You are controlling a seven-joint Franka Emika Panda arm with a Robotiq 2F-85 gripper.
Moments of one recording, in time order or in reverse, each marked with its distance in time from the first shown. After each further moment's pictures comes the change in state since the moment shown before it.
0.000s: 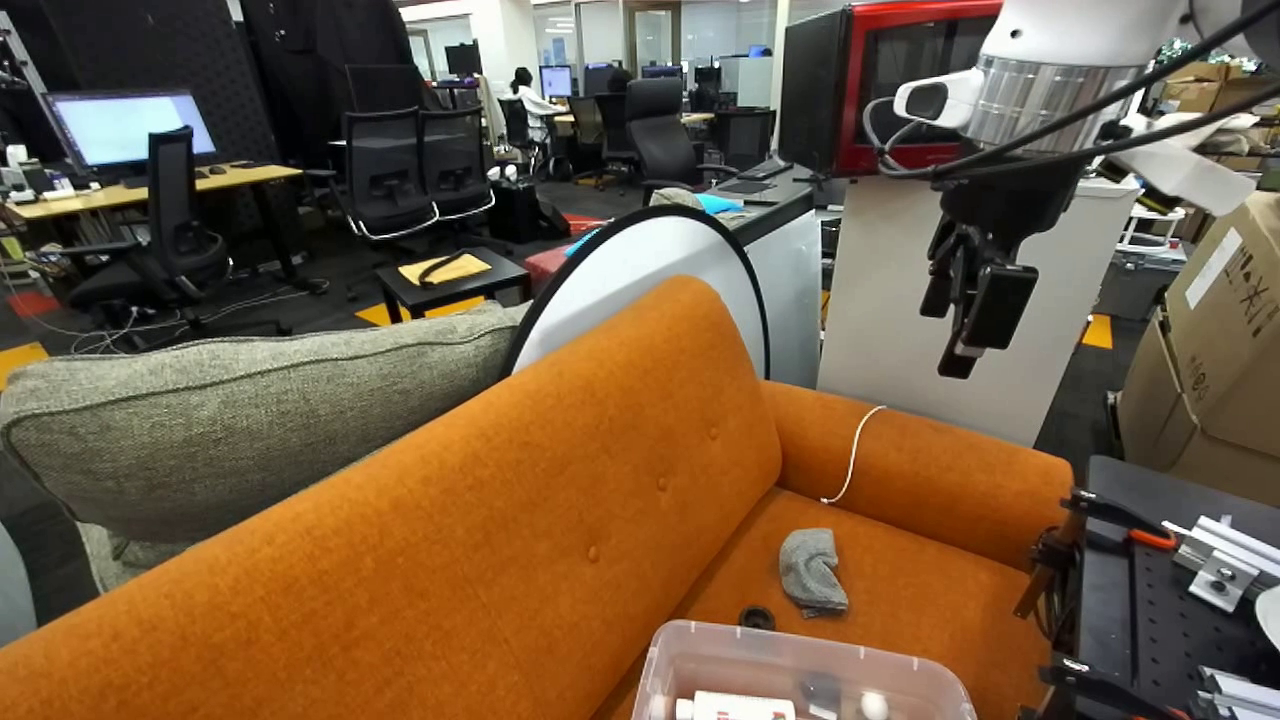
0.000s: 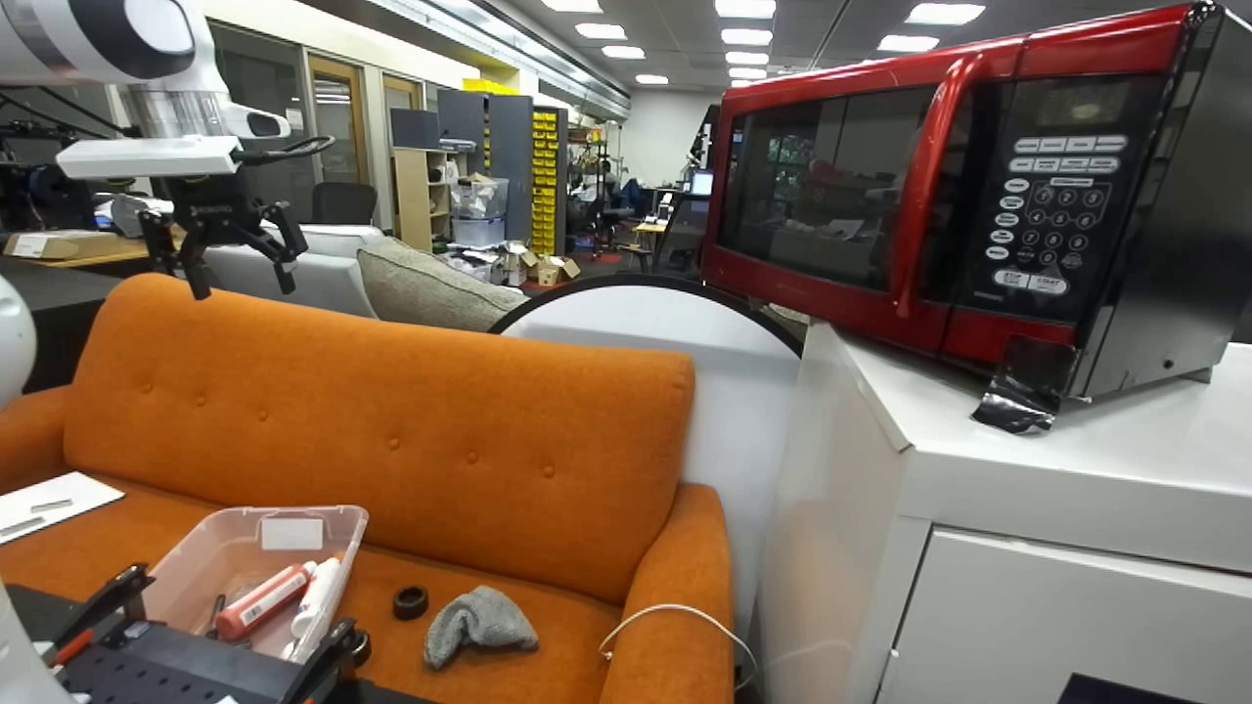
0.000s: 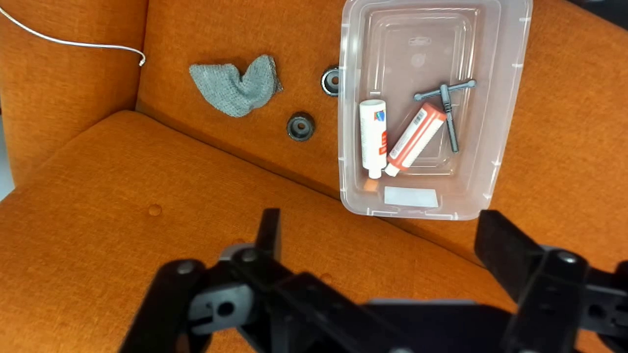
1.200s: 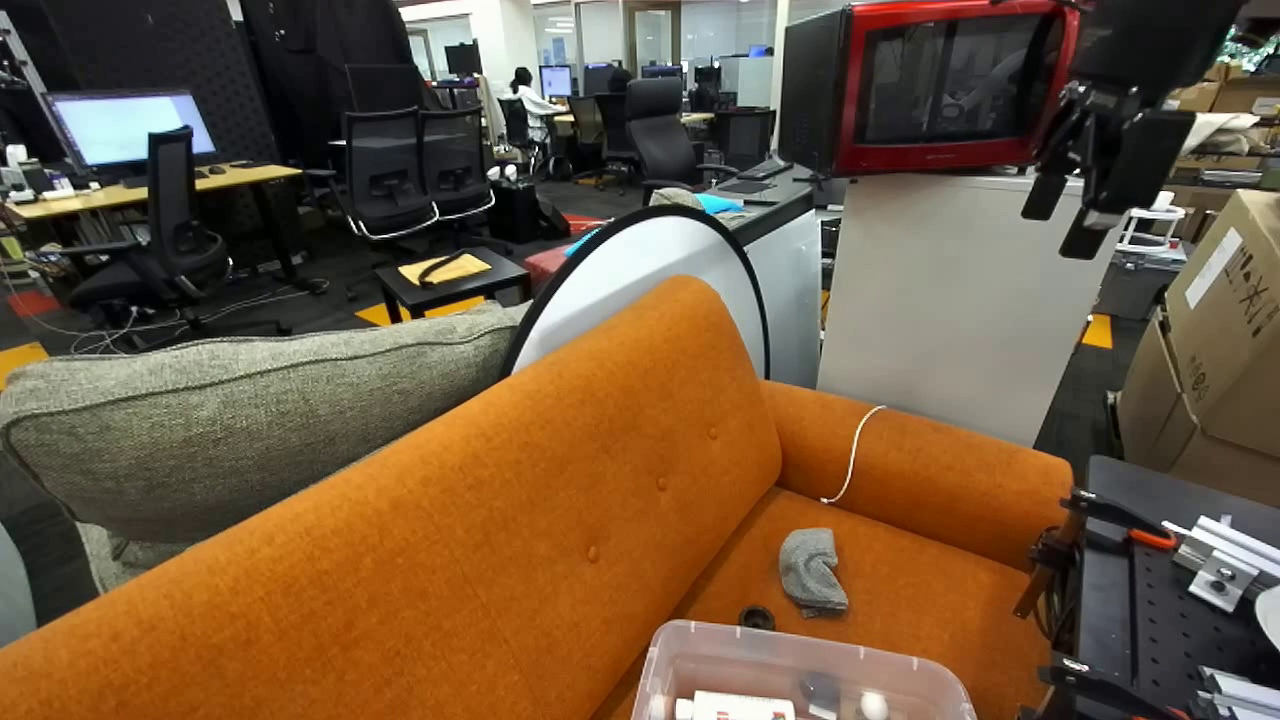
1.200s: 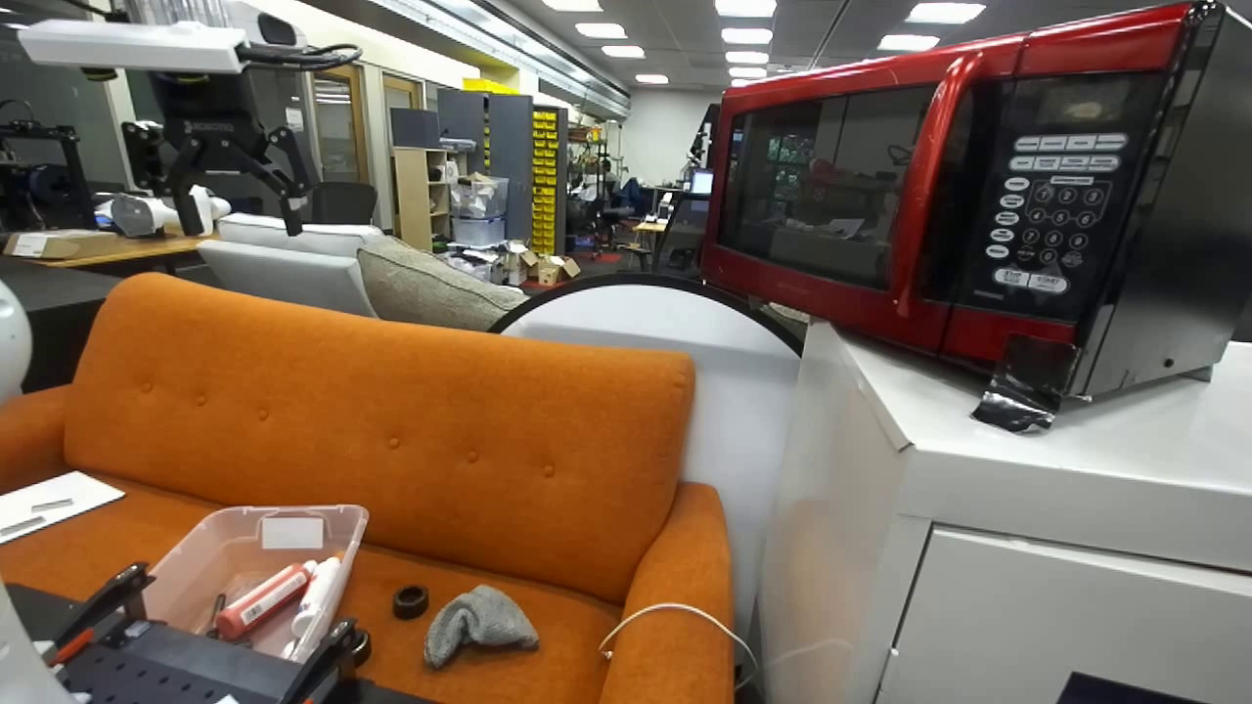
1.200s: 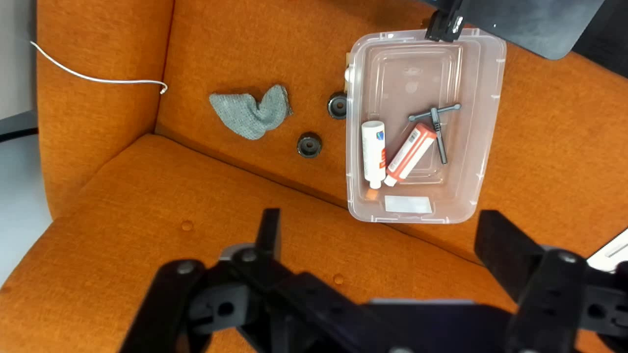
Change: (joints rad) arm -0.027 -0.306 -0.159 0.008 -0.010 -0.303 -0.158
